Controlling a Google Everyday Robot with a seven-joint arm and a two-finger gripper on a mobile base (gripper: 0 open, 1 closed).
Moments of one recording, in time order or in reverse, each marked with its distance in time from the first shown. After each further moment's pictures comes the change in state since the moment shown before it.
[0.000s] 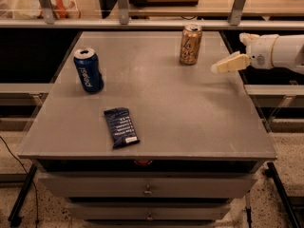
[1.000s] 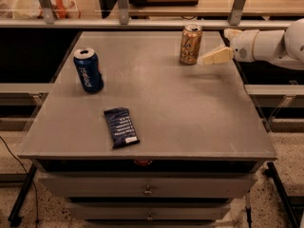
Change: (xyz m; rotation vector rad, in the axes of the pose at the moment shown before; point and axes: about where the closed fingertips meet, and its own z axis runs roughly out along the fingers) arm -0.016 -0.009 0.054 -0.044 -0.055 0.026
